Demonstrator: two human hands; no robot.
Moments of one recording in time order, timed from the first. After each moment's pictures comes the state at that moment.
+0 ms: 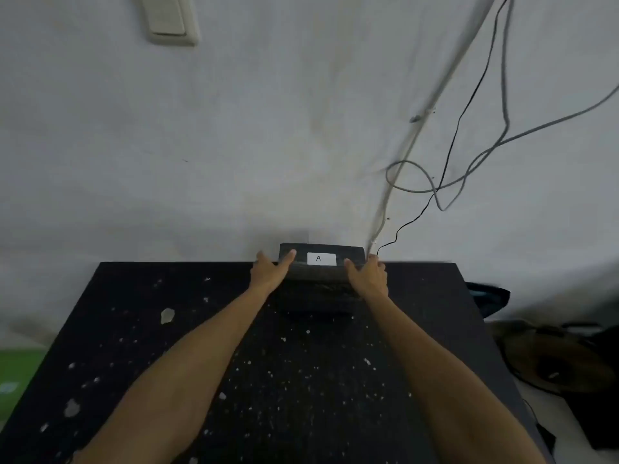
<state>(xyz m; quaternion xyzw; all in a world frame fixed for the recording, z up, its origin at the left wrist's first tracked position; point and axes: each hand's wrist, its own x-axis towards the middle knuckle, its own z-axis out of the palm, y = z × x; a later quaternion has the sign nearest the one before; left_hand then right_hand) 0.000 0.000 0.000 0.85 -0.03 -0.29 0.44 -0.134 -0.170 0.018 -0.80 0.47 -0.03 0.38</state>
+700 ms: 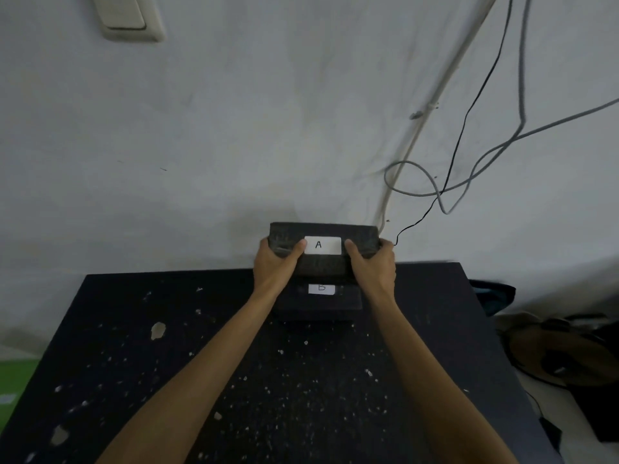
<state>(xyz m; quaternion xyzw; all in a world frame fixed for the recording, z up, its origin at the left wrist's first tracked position) -0.023 -0.024 0.045 0.81 -0.07 -0.16 0.57 -0.139 -0.168 0.065 -0.72 0.47 -0.21 0.47</state>
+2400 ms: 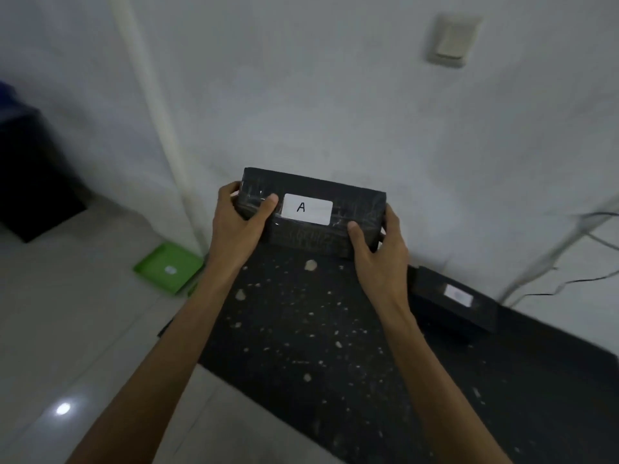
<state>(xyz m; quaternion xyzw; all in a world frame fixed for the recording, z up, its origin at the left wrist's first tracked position) -0.108 0.397 0.169 0.77 0.03 0.17 0.61 -0.168 0.180 0.170 -0.81 0.08 -0.20 0.54</state>
